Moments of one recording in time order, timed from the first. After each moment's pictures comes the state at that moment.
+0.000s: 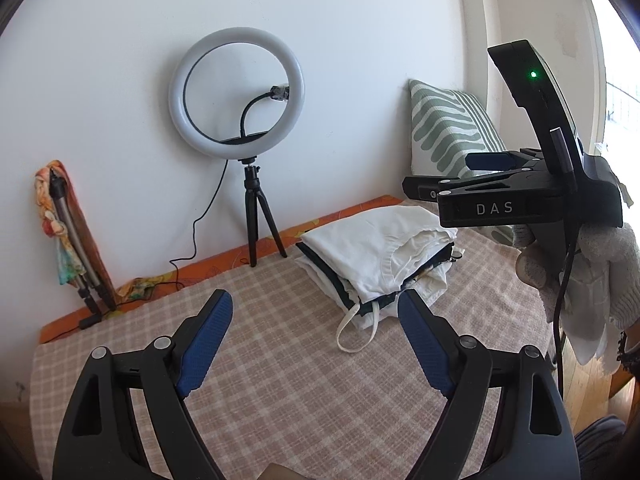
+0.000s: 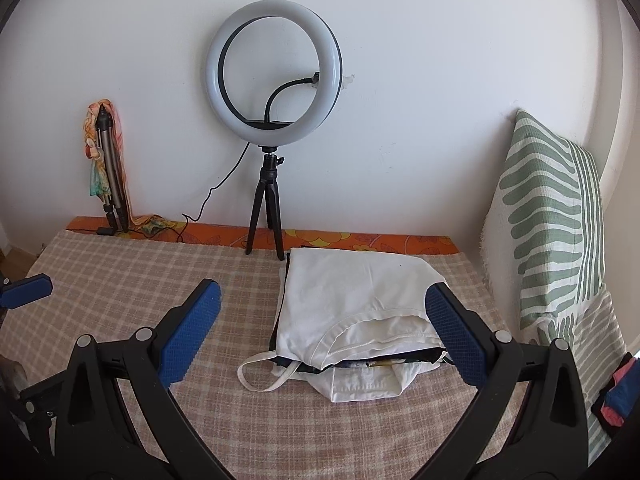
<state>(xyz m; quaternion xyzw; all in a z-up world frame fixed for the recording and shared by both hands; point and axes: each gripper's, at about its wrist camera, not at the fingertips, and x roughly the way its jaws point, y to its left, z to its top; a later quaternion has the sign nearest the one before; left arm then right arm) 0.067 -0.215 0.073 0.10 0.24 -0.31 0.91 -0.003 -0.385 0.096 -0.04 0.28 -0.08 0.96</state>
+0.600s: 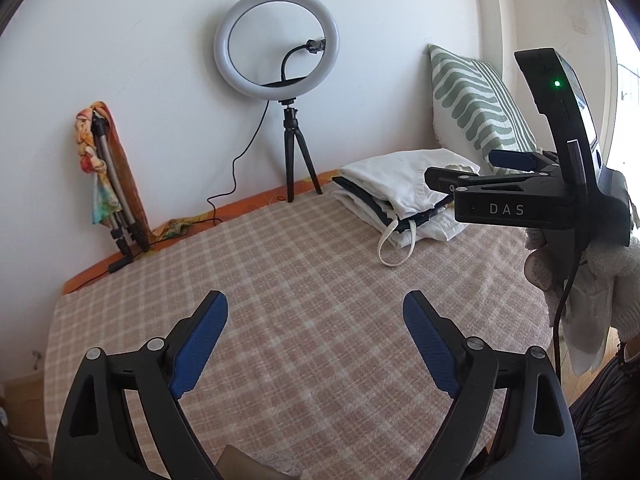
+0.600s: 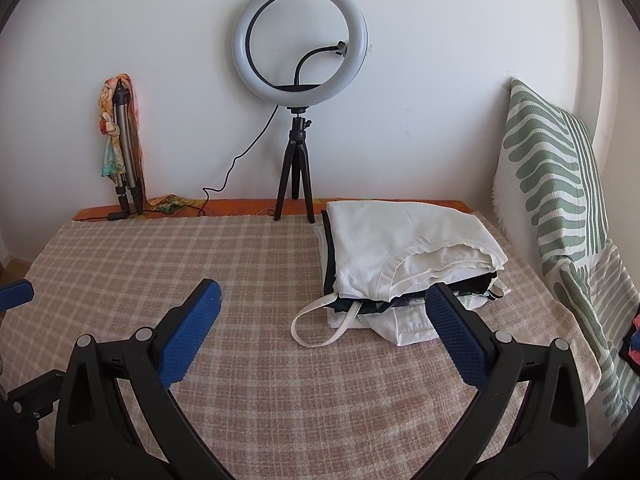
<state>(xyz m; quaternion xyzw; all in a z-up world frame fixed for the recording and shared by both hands) 0.036 -0.143 0.019 0.12 0.28 -0.27 0.91 -0.039 -0.318 0.018 -0.02 0.26 -0.10 0.96</state>
